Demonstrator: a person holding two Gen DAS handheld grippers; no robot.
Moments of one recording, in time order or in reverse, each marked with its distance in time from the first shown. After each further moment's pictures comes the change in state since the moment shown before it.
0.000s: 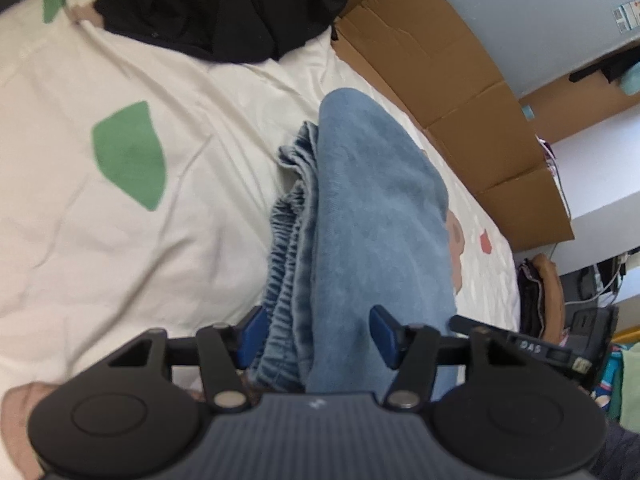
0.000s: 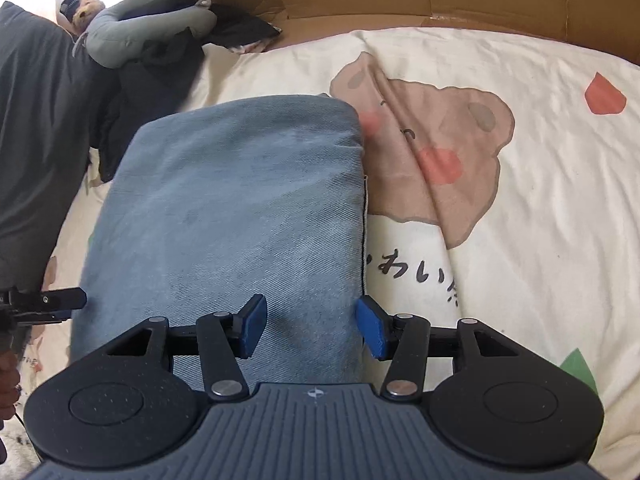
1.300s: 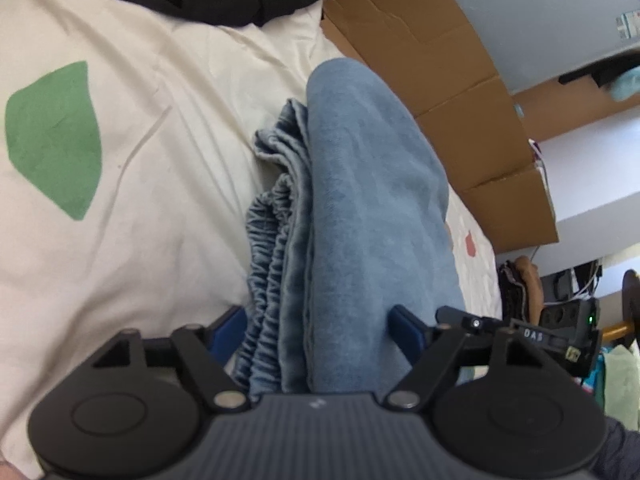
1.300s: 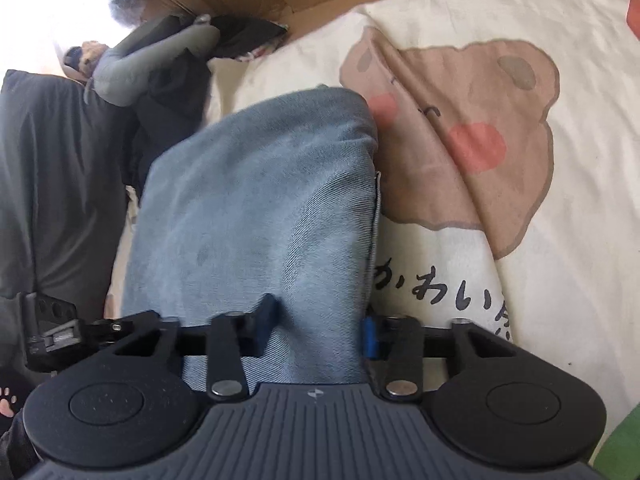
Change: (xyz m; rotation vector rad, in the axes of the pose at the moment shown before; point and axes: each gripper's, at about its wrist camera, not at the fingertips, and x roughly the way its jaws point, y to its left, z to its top) left arm 0.051 0.019 0.011 -0.024 0.011 -0.119; right arm 0.030 -0.035 0.018 0.160 0.023 0.269
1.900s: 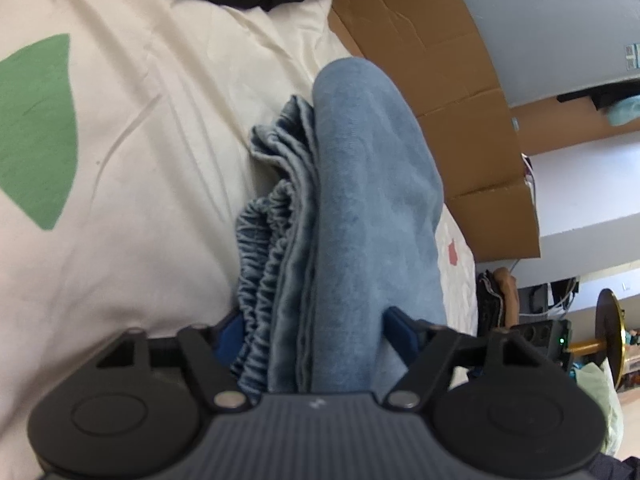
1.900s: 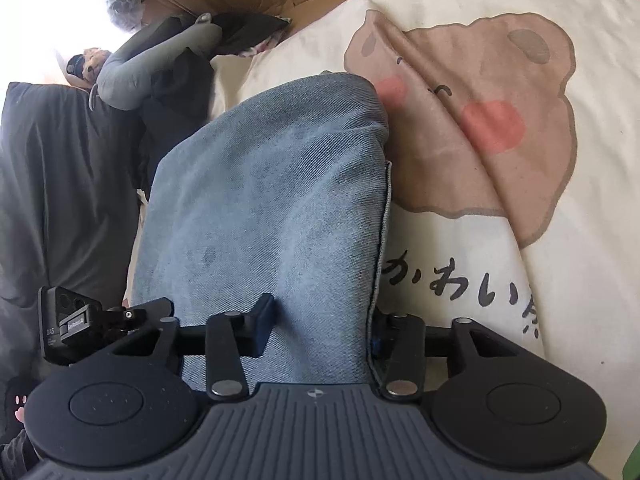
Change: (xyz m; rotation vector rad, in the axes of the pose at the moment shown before) left arm 0.010 0.015 0.013 -0.063 0.040 -0.077; right arm 0.017 -0.006 -0.002 0.039 0.021 0.041
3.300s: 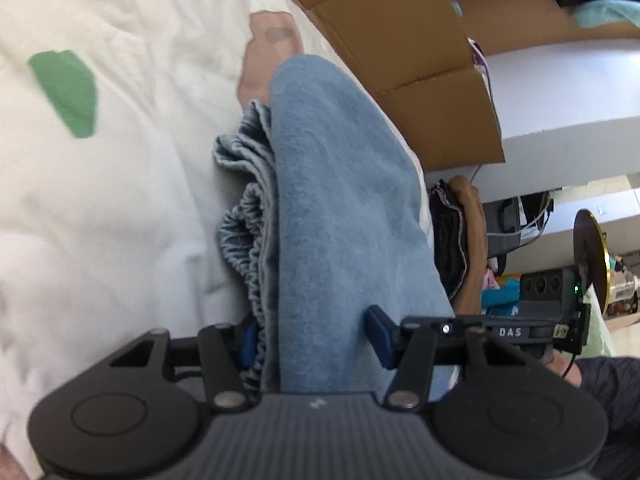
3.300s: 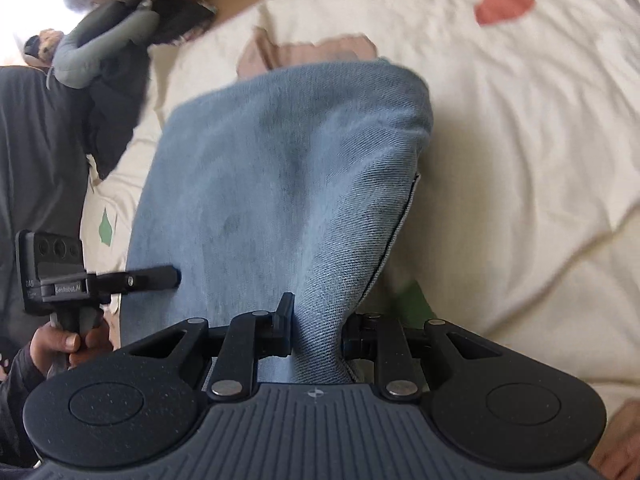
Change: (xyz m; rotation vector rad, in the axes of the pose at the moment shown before) left arm 0.118 -0.116 -0.046 0.115 0.204 -0.094; right arm -0.141 -0.050 -0.006 0.002 0.189 -0.217
